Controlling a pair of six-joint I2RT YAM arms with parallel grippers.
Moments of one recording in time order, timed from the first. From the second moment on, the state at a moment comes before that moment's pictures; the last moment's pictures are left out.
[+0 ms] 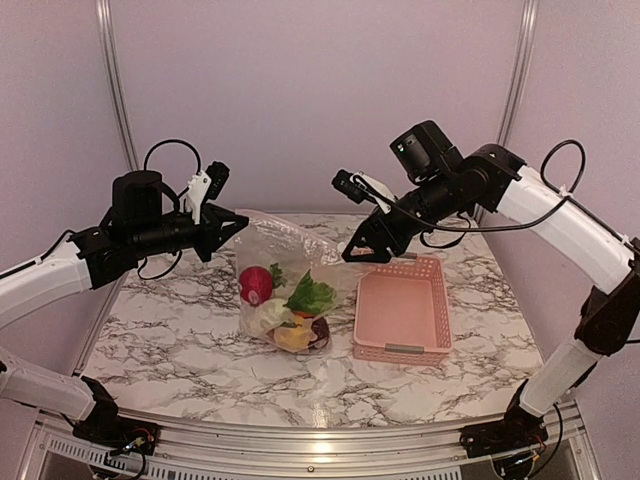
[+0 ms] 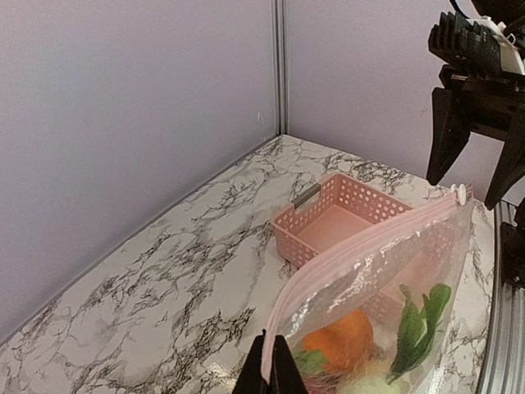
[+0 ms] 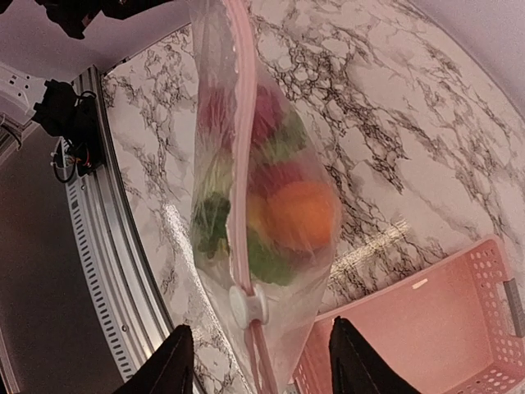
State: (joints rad) left arm -0.62 1.19 0.98 -0.04 0.29 0.11; right arm 0.80 1.57 1.75 -1.04 -0.35 -0.11
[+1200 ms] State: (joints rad) left arm -0.62 1.17 0.97 -0.04 0.33 0.11; right arm 0.80 1.60 1.77 -1.00 -0.49 -0.12
